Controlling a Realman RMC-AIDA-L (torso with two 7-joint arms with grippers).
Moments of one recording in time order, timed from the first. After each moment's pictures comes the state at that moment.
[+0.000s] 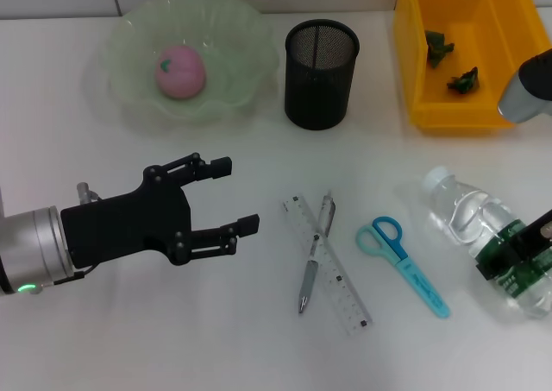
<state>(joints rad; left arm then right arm) -0.37 -2.07 1.03 0.50 1.58 1.55 -0.95 0.42 2.09 -1.44 -1.48 -2.75 -1.68 2.77</state>
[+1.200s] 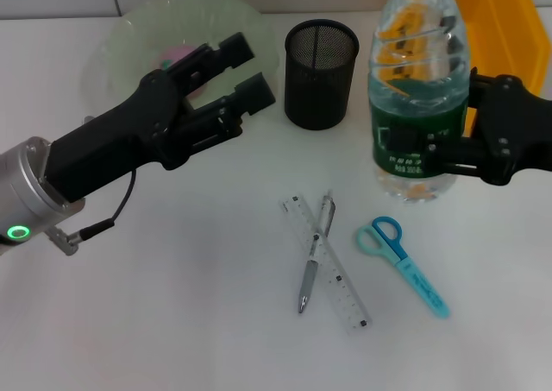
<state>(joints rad) -0.48 -2.07 1.02 0.32 1.22 1.82 -1.20 0.20 2.08 -1.10 -1.16 -1.46 -1.63 1.62</state>
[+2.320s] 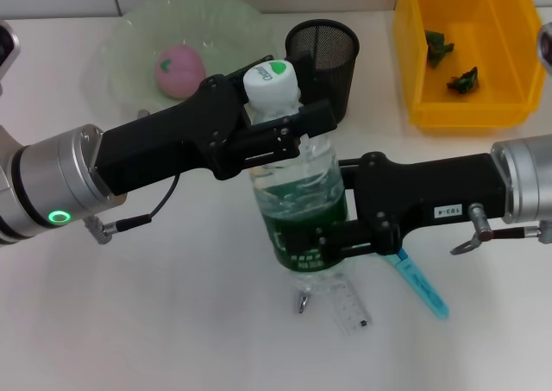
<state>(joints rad) -0.58 -2.07 1.11 0.32 1.24 1.81 -1.23 0.45 2.08 -1.26 -0.91 -1.62 -1.63 1.65</state>
